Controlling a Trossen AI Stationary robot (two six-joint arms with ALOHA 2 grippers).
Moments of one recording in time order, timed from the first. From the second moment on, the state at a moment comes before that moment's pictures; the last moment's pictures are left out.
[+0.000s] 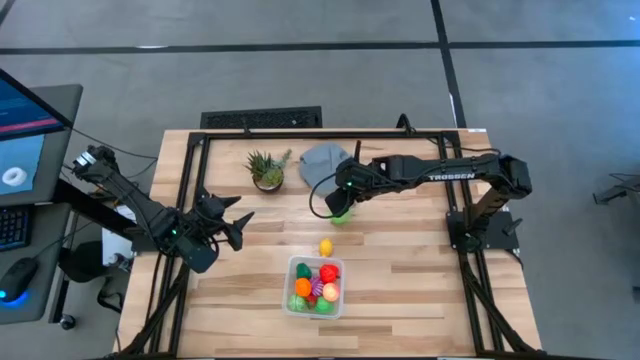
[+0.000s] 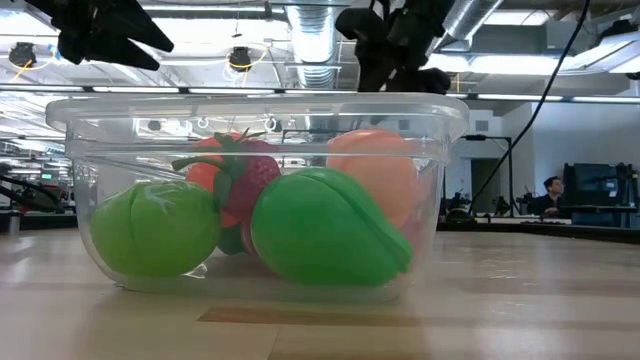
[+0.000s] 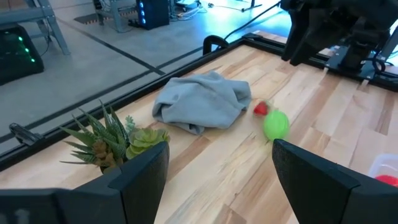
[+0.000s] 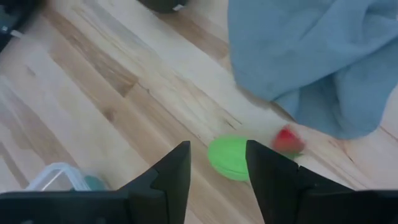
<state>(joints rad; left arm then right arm) -0.66 0.94 0.71 -0.79 -1.16 -1.06 -0.07 1.65 1.38 -0.77 0.13 0.72</state>
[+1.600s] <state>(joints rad) -0.66 0.94 0.71 -0.80 -1.13 -1.07 -0.19 1.66 1.35 -0.99 0.26 0.73</state>
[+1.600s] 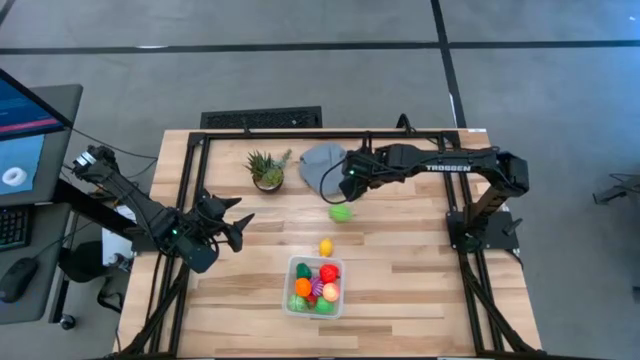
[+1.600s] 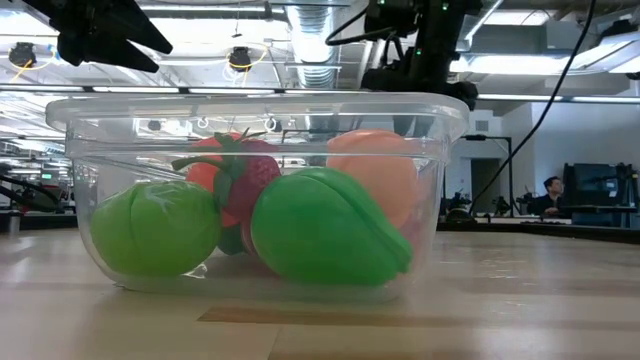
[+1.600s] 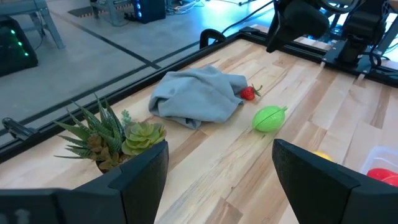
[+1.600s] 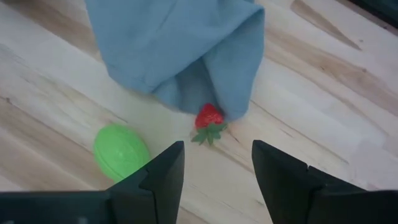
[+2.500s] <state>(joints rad) -0.66 0.94 0.71 -0.80 -1.12 -1.06 -0.17 1.66 1.11 -0.75 0.18 0.84</state>
